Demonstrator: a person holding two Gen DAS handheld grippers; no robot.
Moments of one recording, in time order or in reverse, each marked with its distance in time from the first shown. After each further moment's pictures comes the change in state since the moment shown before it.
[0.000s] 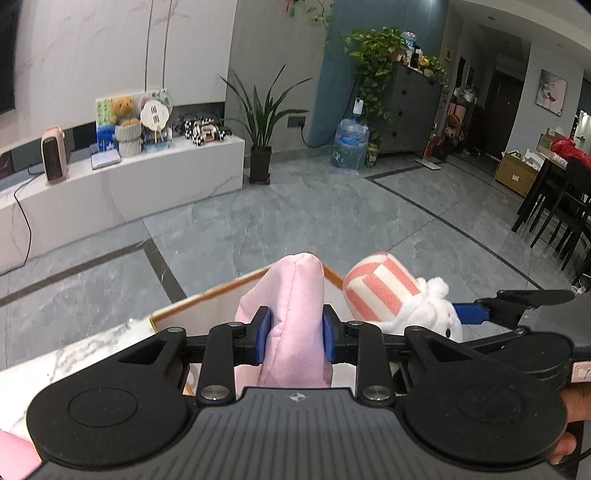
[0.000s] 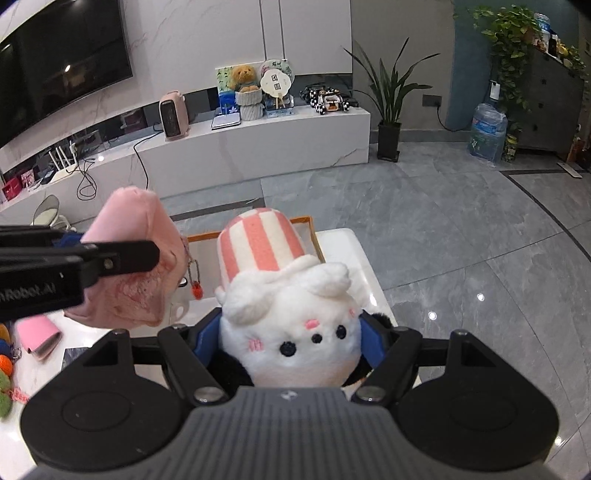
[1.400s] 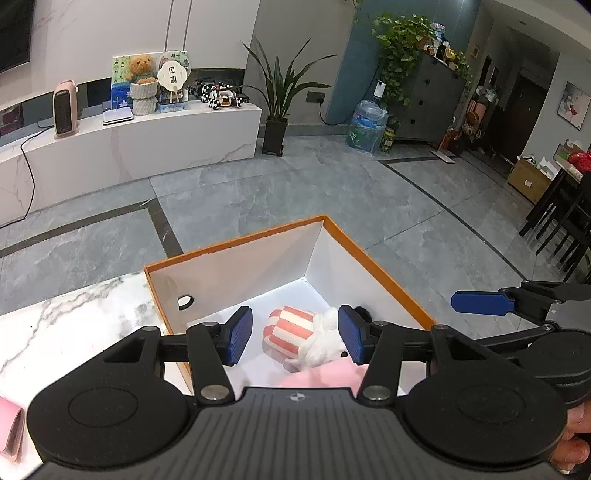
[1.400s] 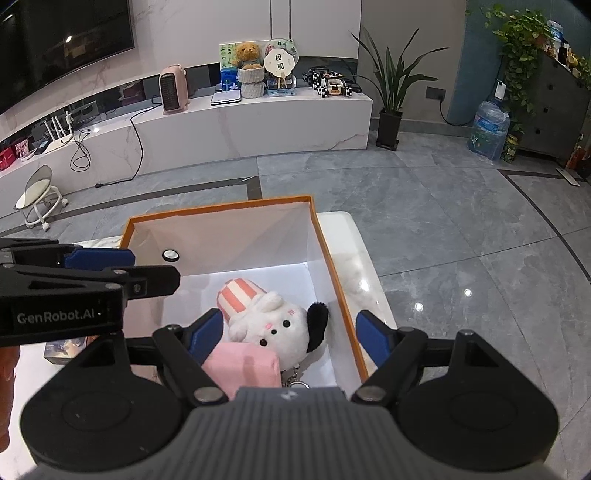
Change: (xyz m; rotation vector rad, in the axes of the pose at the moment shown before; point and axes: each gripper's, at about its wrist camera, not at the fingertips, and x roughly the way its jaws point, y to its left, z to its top) left arm 0.013 0.003 -0.017 -0.097 0.070 0.012; right arm 0.006 0.013 0.002 -0.048 0.060 -0.050
